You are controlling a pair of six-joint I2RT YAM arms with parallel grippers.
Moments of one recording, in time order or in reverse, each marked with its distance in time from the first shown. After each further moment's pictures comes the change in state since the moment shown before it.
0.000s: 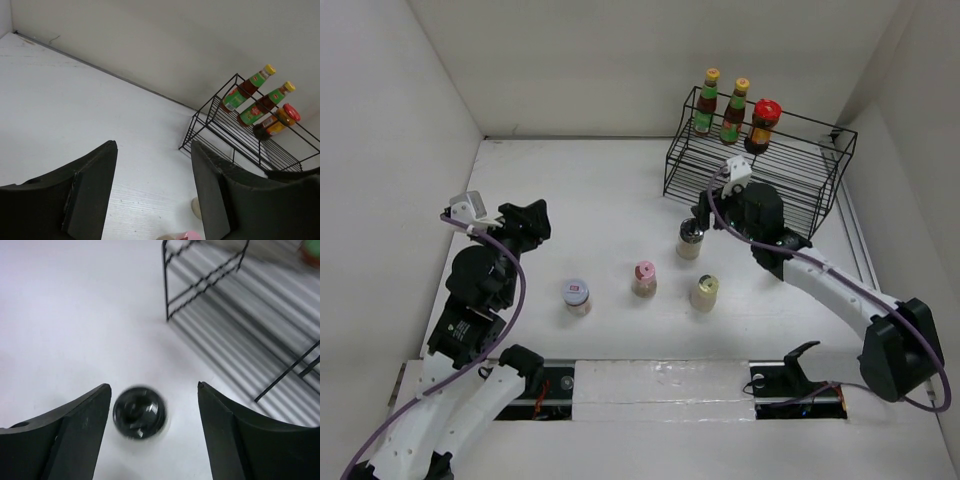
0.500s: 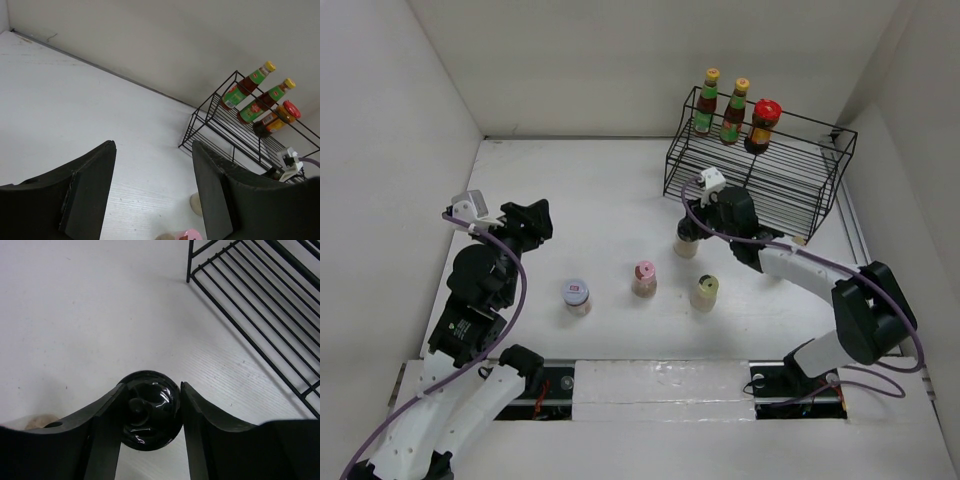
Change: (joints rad) left arm 0.000 0.012 0.000 0.000 0.011 0.000; right arm 0.061 0.215 -0.031 -0.004 -0.050 0.003
